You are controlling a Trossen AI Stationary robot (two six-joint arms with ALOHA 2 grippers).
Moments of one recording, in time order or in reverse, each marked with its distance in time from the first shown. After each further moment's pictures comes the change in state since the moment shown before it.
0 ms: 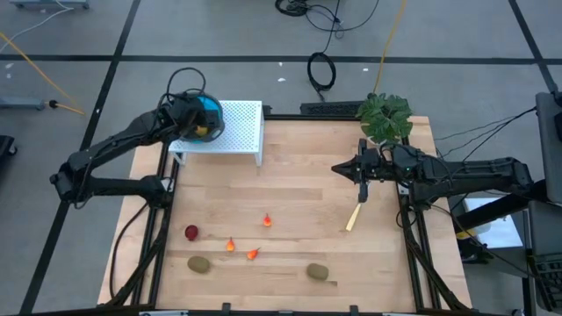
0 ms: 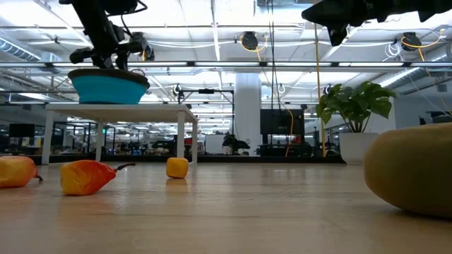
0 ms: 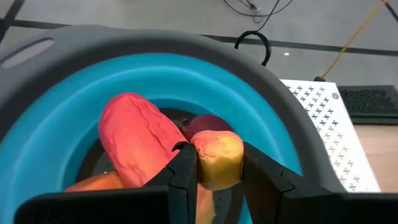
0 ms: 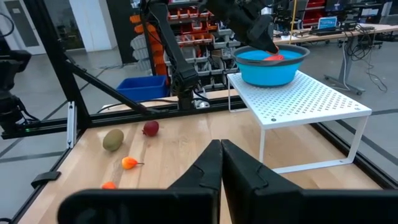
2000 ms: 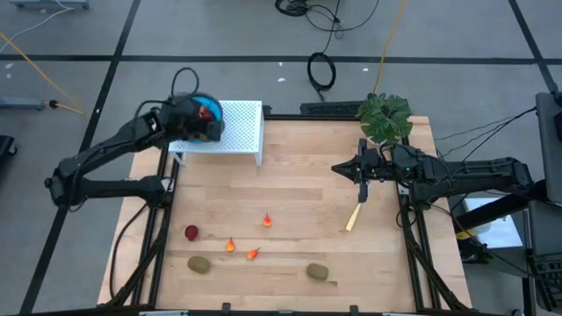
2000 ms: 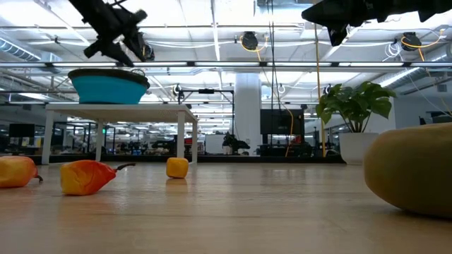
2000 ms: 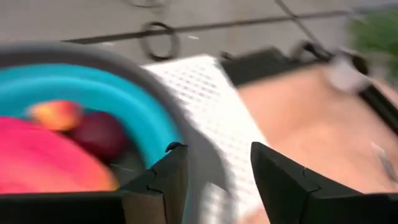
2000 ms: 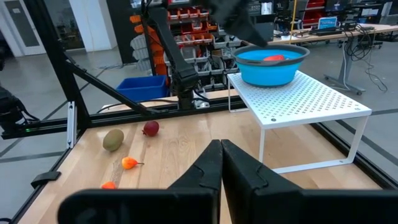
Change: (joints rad) left arm -0.086 -0.099 0.000 0.099 0.302 0.217; right arm 0.000 0.000 0.000 0.000 -0.001 0.000
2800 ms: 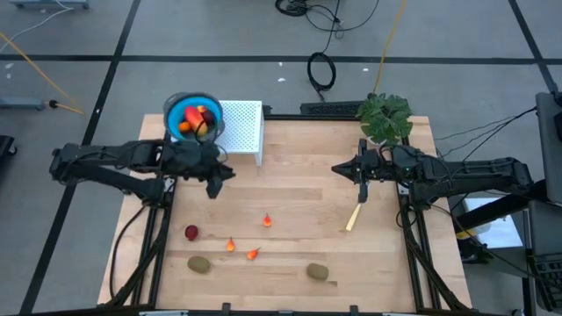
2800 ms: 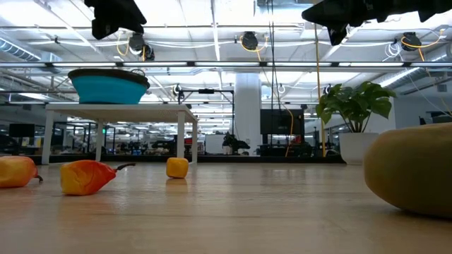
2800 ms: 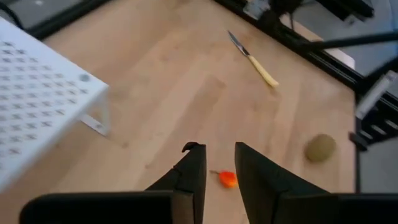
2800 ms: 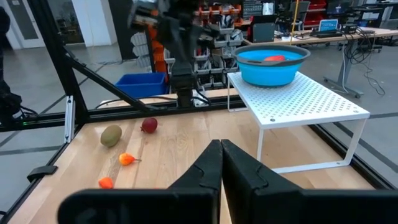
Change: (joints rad) left arm -0.589 0.001 -0.002 -0.002 0.055 -0.038; right arm 0.000 0.000 0.000 -0.006 -0.001 -0.030
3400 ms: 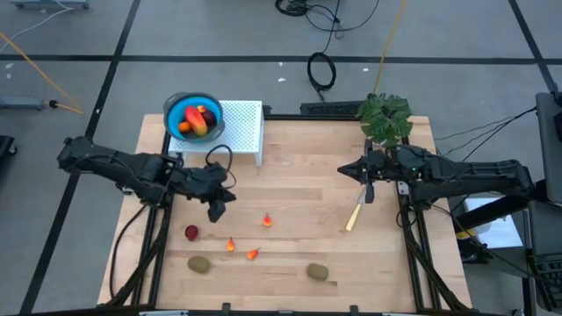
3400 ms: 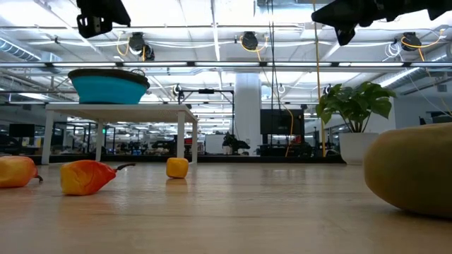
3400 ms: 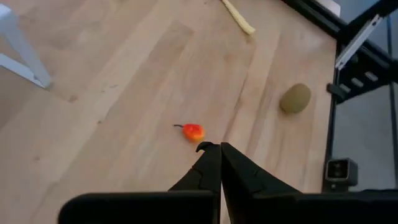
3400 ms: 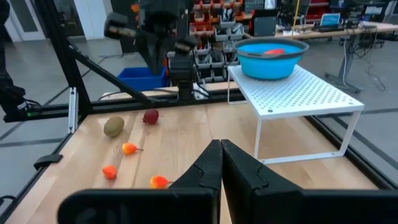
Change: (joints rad) left arm -0.222 0.110 0.001 -0.023 -0.015 -0.170; right arm 0.000 -0.086 0.001 -0.119 -0.008 -0.005
